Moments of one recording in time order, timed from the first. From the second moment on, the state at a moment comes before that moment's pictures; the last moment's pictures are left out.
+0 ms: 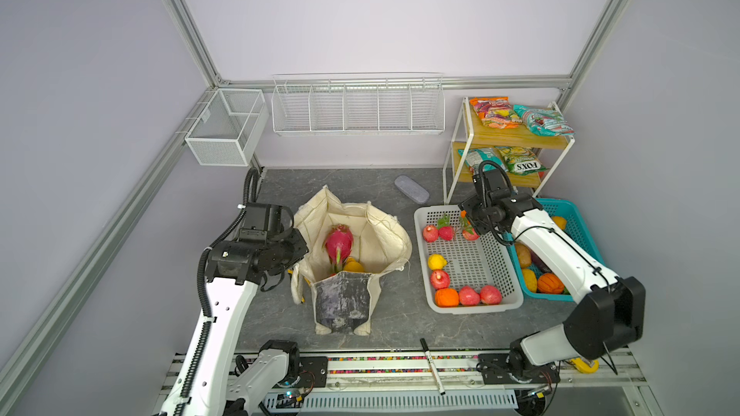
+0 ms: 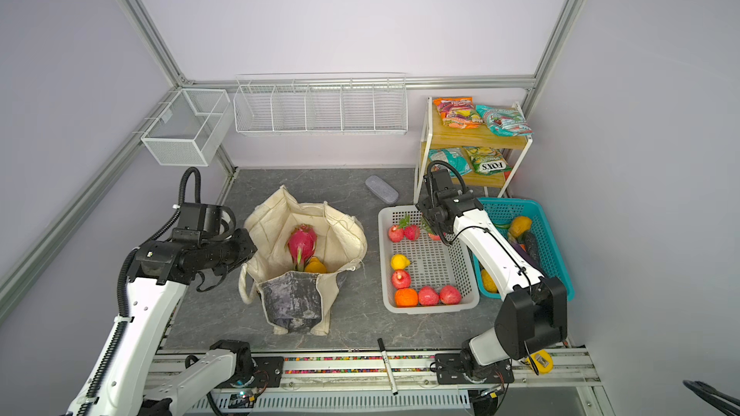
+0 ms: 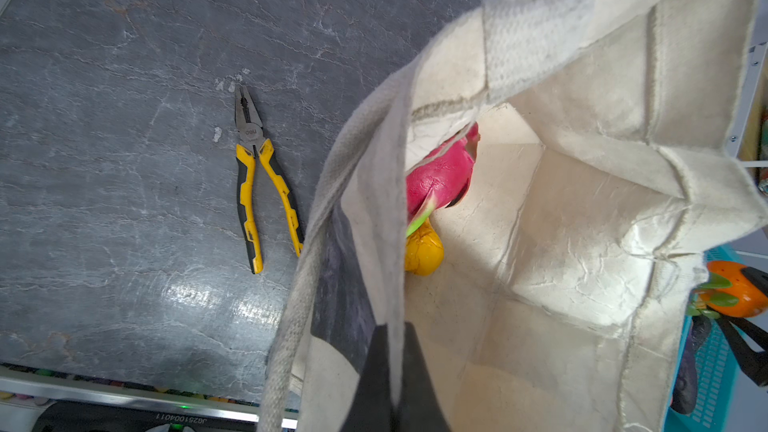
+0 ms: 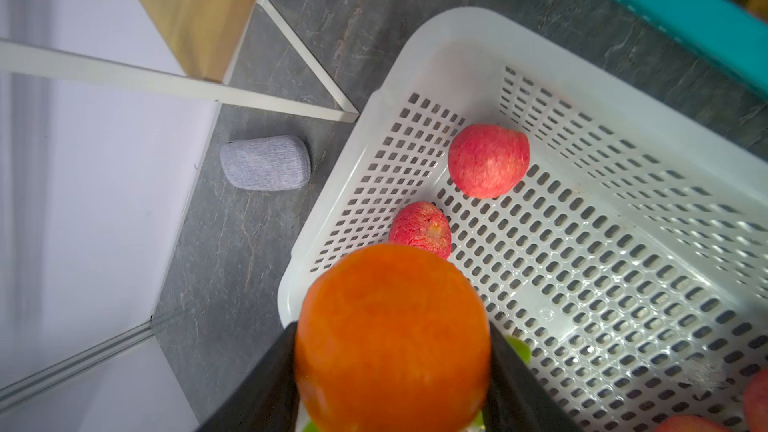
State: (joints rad) left arm -0.17 0.99 1.23 -1.20 0.11 -0.67; right arm 0.34 1.47 1.34 -0.83 0.14 1.25
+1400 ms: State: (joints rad) left arm -0.17 0.97 1.23 -1.21 0.11 -0.67; right arm 1.05 2.02 2.10 -0.82 -0.08 0.31
